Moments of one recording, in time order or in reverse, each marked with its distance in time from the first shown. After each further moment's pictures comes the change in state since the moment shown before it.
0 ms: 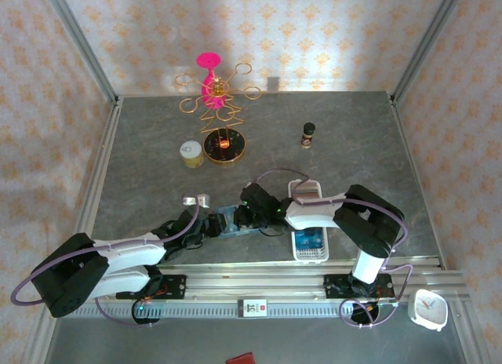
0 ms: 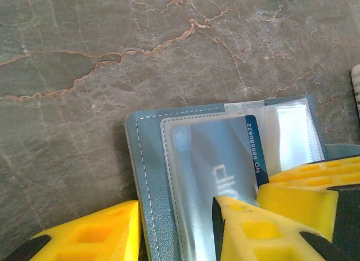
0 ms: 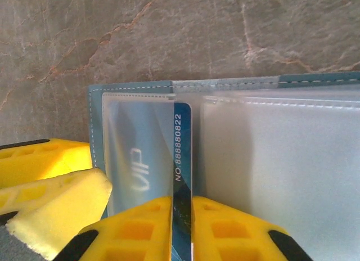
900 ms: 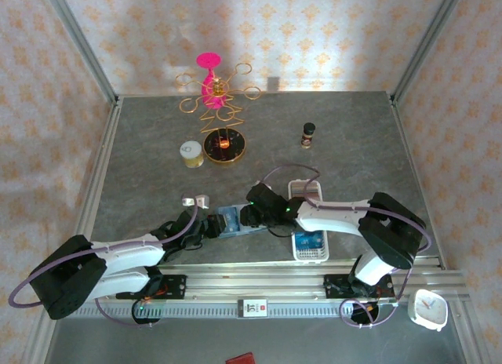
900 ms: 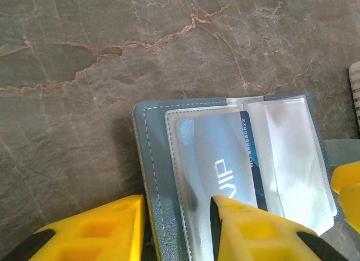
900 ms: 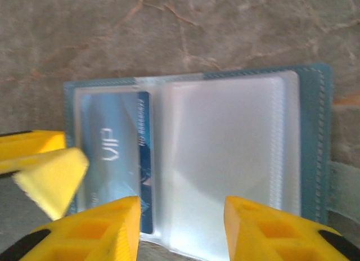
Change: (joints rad) left arm 0.000 -0.019 -0.010 -0.005 0.011 -0.008; right arm 0.006 -0.158 -0.024 -0.214 0.132 -0.042
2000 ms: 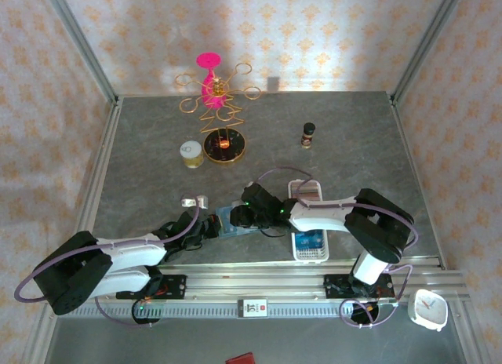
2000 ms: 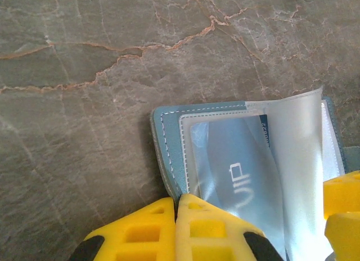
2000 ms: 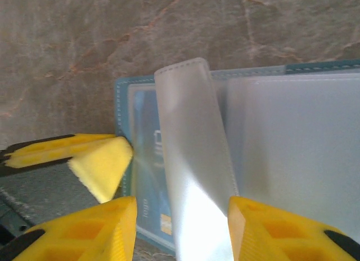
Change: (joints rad) left arm 0.002 0.042 -0.013 0.042 -0.025 -0.009; right arm 0.011 0.087 0.016 0.174 -0.105 0.061
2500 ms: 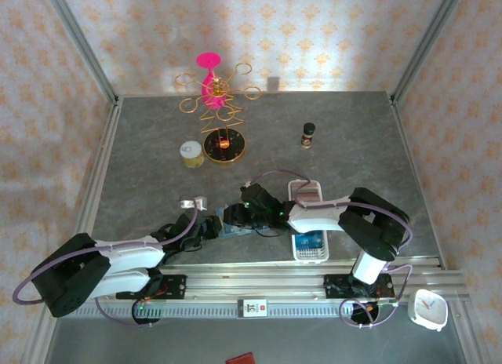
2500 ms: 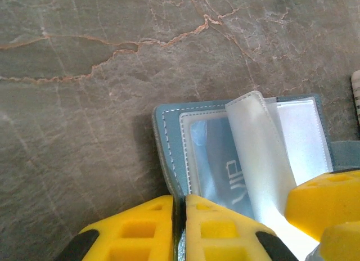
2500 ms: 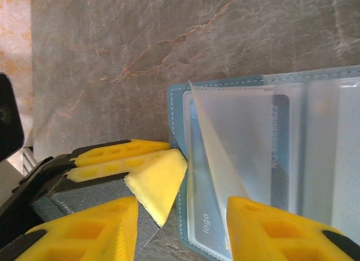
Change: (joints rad) left arm -0.001 -0.029 -0.032 0.037 0.010 -0.019; right arm 0.002 0.031 -0.030 0.189 -0.089 0.084
